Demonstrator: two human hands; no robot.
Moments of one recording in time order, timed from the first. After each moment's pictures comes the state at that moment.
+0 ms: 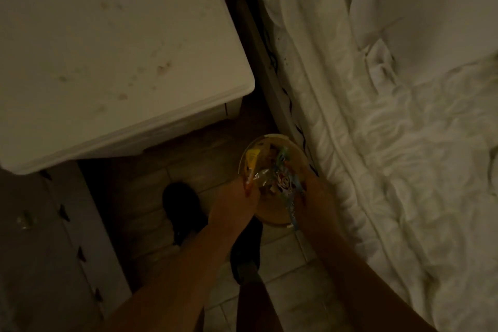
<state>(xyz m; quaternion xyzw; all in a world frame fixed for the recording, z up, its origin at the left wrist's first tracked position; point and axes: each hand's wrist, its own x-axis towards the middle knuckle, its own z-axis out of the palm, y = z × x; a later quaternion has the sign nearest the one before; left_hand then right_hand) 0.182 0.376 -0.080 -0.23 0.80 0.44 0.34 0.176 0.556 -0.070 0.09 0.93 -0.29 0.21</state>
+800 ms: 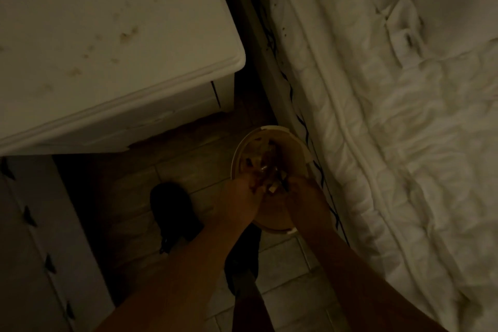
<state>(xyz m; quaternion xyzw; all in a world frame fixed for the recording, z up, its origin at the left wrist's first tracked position) 0.189 0.407 -0.165 -0.20 0.81 0.44 0.33 0.192 0.569 -0.148 0.15 0.89 -0.32 0.30</state>
